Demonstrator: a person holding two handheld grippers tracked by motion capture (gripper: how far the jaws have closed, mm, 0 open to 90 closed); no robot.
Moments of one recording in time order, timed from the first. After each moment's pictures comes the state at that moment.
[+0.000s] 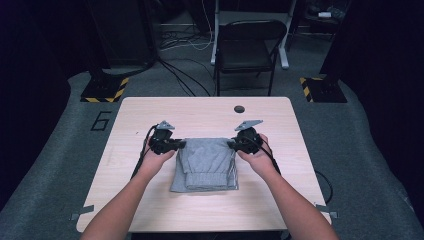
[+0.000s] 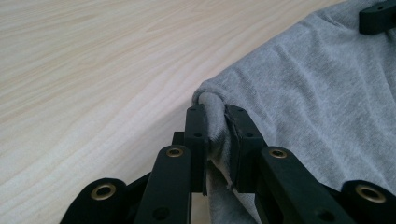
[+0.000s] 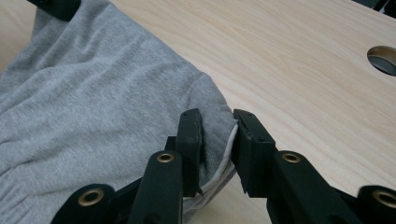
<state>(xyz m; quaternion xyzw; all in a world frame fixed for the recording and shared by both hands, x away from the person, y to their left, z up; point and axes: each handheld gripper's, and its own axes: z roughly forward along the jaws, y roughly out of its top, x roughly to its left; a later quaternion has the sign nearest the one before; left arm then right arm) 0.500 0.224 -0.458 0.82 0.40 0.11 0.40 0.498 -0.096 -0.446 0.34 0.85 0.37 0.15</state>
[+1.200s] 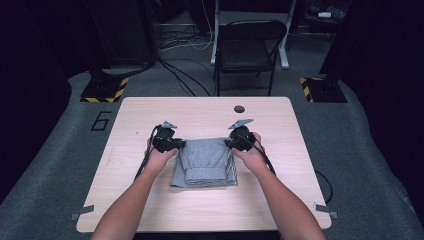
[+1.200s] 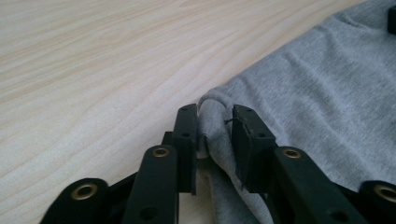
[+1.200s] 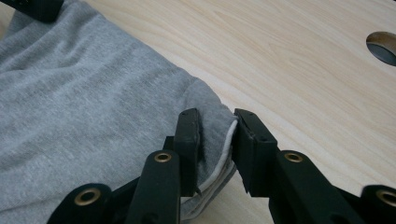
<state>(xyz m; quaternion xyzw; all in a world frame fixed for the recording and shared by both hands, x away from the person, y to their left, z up) 0.519 0.222 -0.485 0.81 0.44 0.12 0.37 0.520 -0.079 -0.470 0.37 0.85 0.34 0.17</state>
